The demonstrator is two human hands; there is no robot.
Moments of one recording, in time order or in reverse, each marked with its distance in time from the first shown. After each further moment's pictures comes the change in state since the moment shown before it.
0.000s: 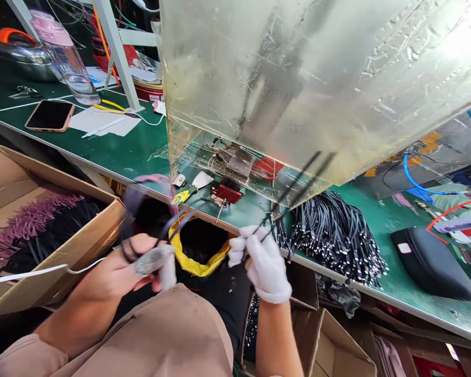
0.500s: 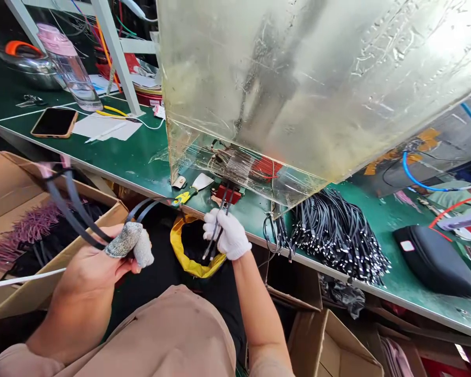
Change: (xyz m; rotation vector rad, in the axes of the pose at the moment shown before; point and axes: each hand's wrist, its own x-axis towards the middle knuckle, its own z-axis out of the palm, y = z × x) left_hand 0.001 0.026 -0.004 -0.067 0.392 0.048; right_hand 0.077 0.005 0.069 0.327 -0.252 0.194
